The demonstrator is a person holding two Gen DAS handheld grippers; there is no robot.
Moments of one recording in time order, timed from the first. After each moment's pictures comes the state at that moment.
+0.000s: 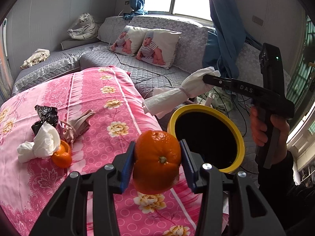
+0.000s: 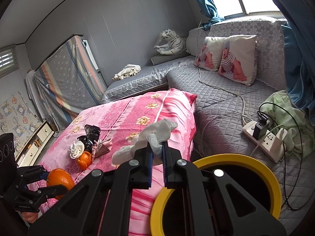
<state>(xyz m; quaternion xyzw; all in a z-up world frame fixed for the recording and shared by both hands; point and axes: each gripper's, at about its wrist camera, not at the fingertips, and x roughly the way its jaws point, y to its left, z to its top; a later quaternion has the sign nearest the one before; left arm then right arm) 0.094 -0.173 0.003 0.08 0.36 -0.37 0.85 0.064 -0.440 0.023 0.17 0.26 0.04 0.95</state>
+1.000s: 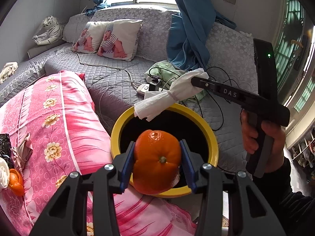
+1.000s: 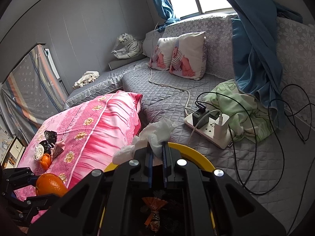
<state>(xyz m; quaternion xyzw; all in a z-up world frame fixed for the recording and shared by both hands) 0.075 -0.298 -0.014 0.12 0.38 -0.45 0.80 0.006 -0.524 -0.005 0.18 0.27 -0.11 0.94</state>
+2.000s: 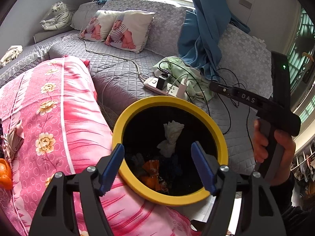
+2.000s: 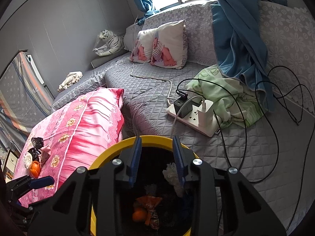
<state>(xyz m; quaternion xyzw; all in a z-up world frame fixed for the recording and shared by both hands) 0.101 -0.300 -0.039 0.08 0.41 -0.42 0.81 0.010 -0.545 -0.026 0.21 0.30 -0.16 0.92</state>
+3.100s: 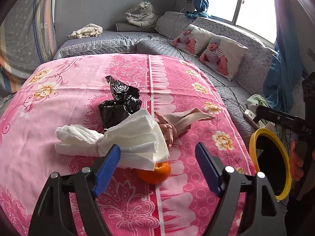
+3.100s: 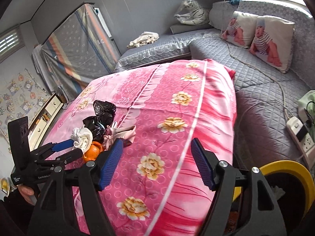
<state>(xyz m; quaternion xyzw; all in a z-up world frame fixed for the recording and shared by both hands) 0.222 -0.057 -0.050 0.00 0.40 -0.19 0.90 0.191 -0.328 -0.018 0.14 0.37 0.13 0.91</state>
